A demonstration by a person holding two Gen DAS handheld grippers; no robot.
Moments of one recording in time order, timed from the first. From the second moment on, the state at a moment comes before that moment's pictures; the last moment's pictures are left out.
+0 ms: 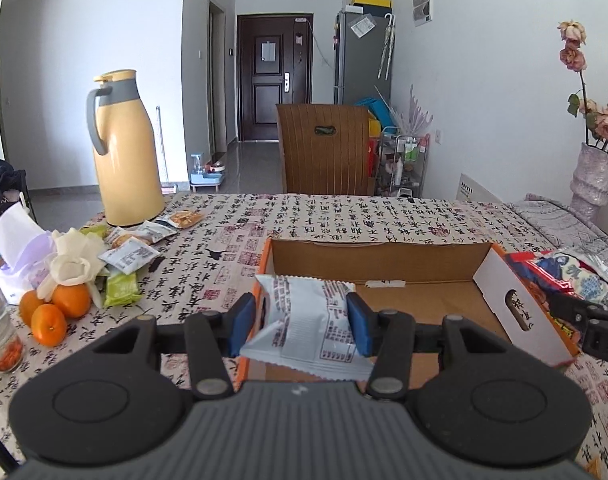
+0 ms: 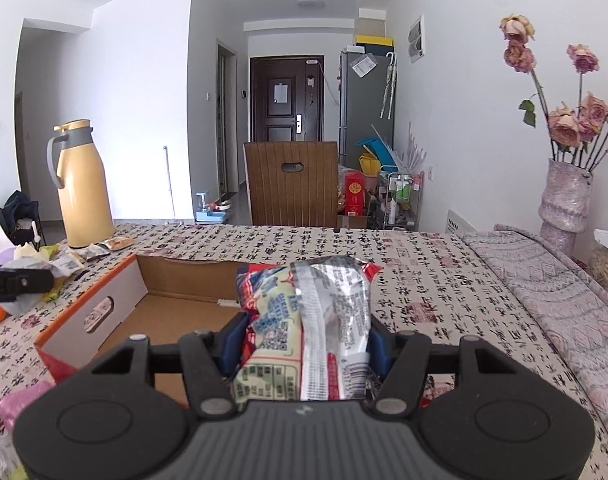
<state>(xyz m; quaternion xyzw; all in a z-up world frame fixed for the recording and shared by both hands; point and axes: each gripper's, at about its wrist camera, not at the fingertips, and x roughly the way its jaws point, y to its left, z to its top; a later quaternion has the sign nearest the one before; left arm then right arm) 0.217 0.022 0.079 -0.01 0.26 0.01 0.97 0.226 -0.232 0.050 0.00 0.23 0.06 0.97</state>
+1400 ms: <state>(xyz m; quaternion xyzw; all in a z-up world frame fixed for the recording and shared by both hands) 0.266 0.009 0.044 0.01 0.27 0.00 0.96 0.281 -0.209 0.015 -0.03 0.30 0.06 0.95</state>
